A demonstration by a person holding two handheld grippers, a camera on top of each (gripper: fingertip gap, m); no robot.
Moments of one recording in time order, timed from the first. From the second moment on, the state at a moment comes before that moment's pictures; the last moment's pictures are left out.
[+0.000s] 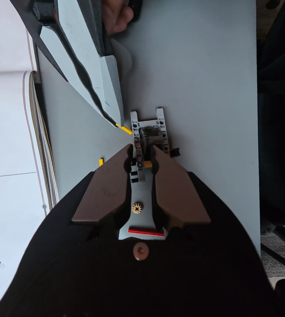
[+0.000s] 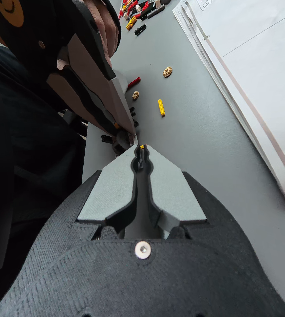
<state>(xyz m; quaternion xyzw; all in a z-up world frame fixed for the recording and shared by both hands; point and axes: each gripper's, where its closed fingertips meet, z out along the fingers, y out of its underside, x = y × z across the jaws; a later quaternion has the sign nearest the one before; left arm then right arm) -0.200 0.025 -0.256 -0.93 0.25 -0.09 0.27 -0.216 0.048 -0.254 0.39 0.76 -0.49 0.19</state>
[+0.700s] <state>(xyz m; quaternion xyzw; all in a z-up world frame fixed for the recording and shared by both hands) -0.217 0.020 -0.247 -0.92 0.20 -0.15 0.31 -0.222 0.074 -0.260 0.38 0.81 -0.43 0.09</state>
